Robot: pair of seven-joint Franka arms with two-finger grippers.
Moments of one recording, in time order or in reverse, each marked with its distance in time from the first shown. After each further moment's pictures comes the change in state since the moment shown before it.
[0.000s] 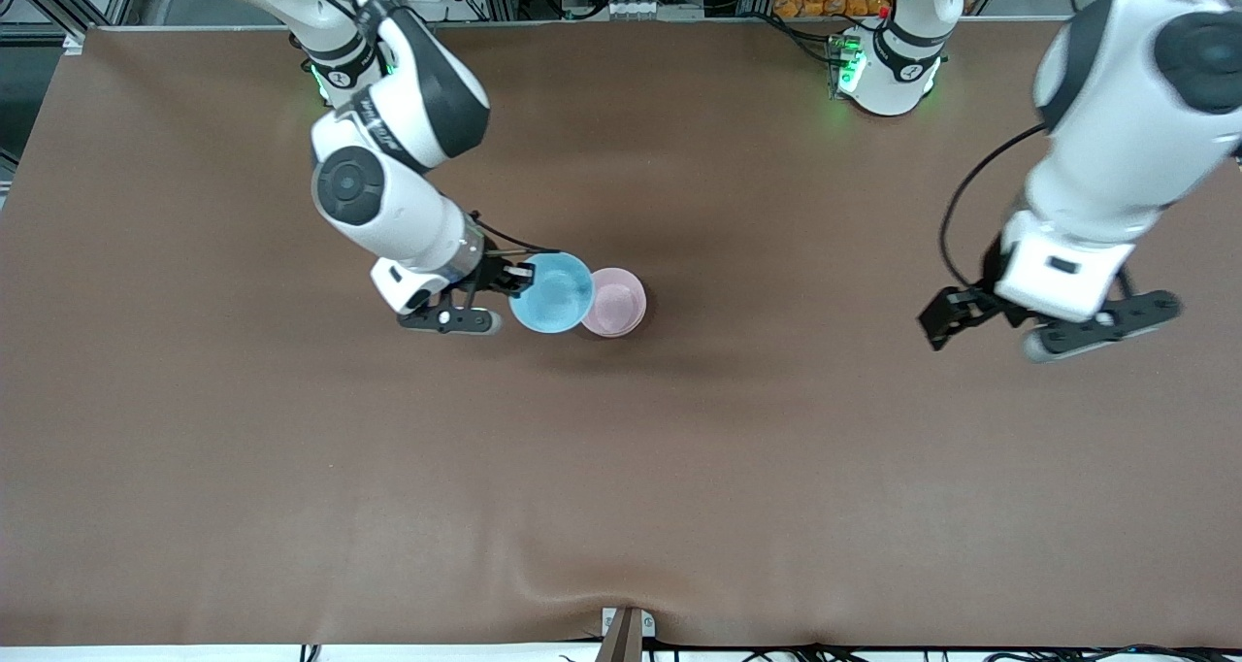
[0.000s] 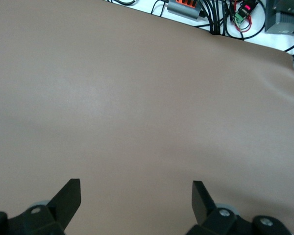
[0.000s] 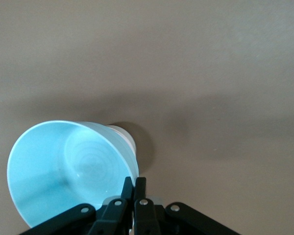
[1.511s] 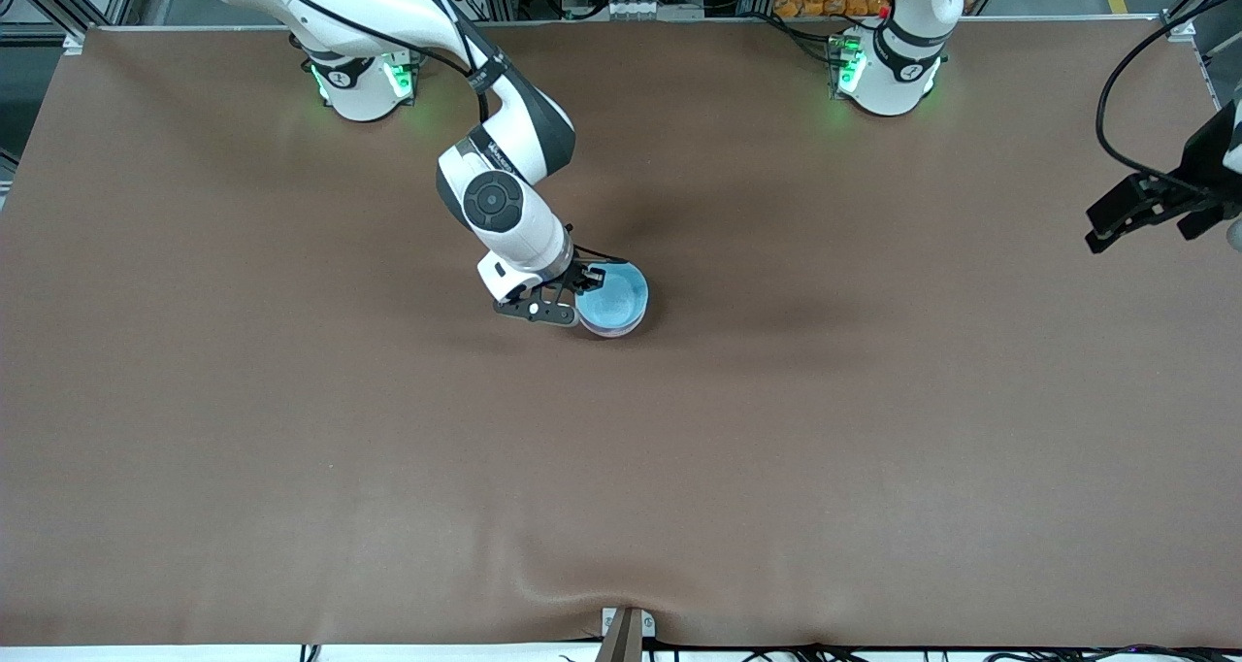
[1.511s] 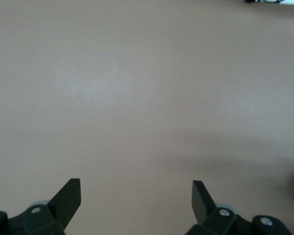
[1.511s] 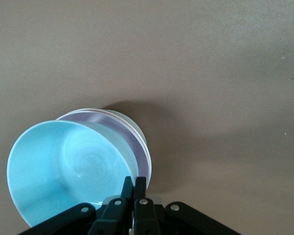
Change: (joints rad) left arm -0.160 -0.225 0.392 -0.065 -0.082 -0.228 0.395; right arm 0.161 0.160 -0.022 -0.117 -0.051 0.284 0.187
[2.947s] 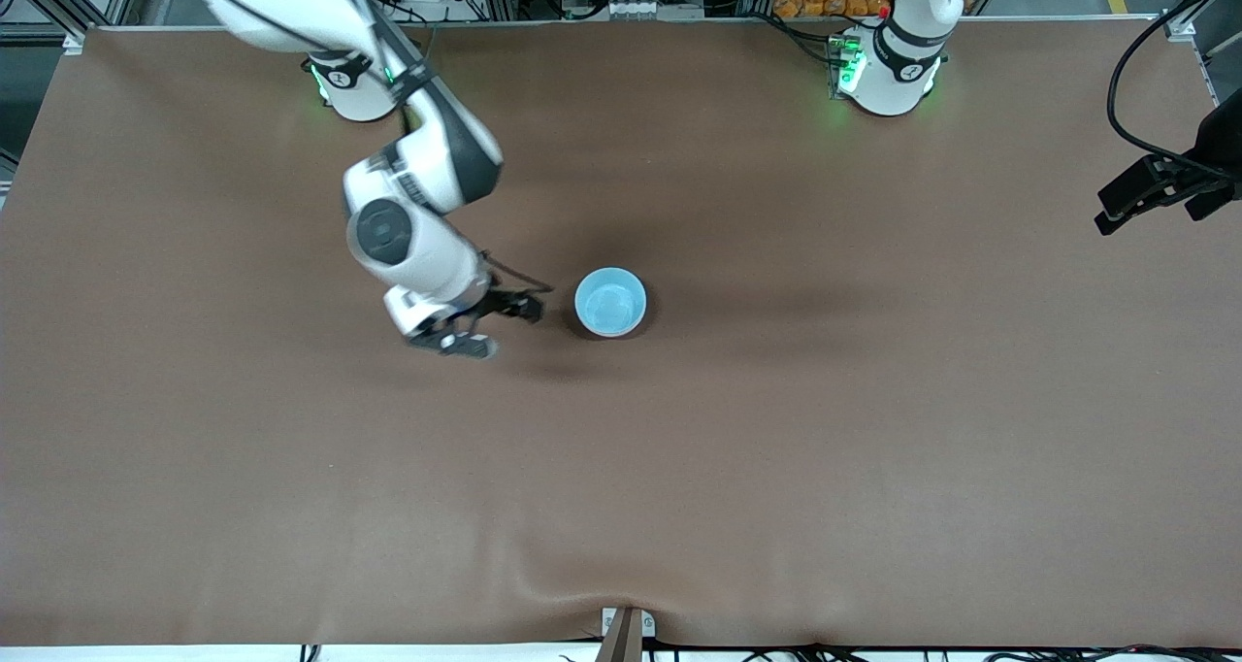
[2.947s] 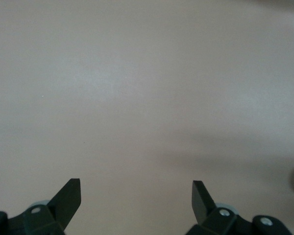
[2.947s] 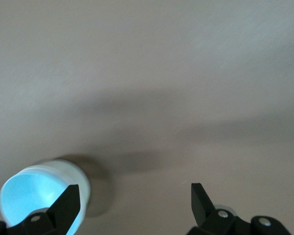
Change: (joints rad) left arm -0.016 -0.013 0.032 -0.008 -0.015 -0.010 0.000; right arm -0.251 -0.096 -0.015 0.000 -0.006 -0.146 -0.258
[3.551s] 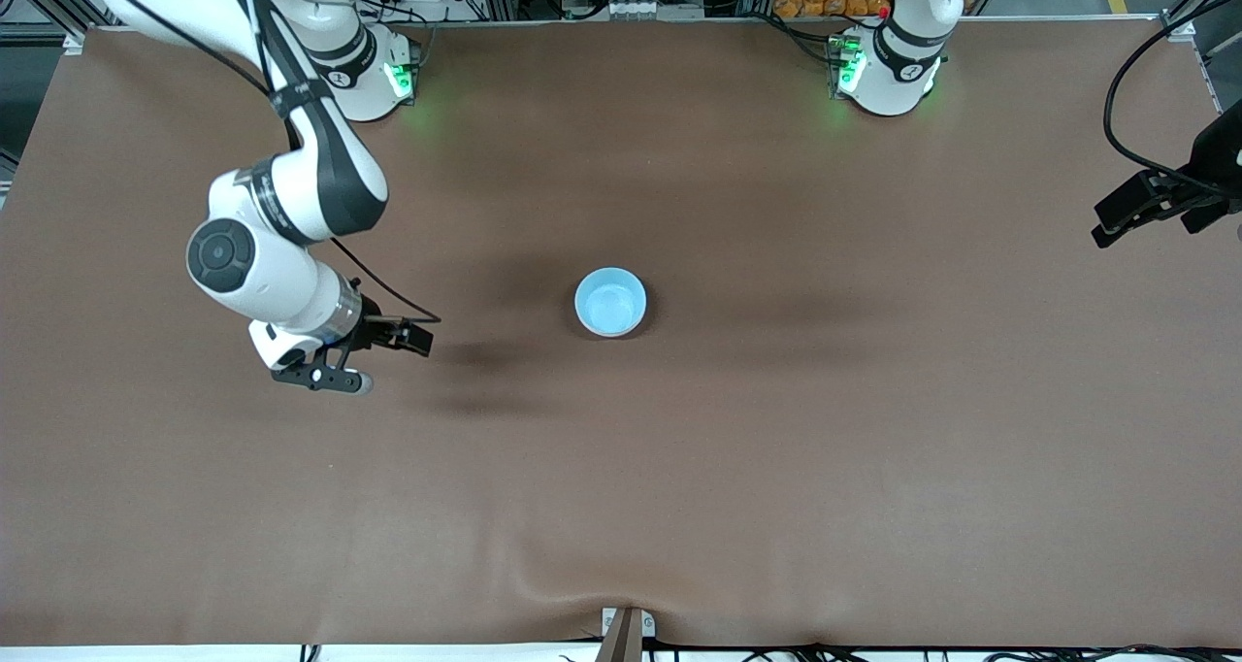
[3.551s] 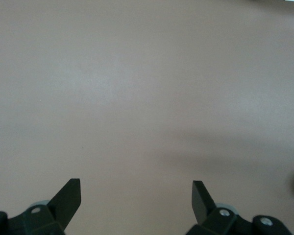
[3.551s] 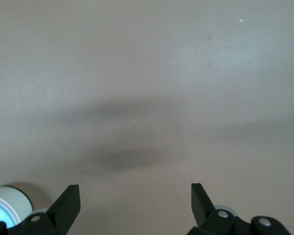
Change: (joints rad) left arm 0.000 0.022 0.000 0.000 -0.001 0.031 0.000; right arm -0.163 -0.106 0.008 0.004 -0.115 -0.114 -0.138
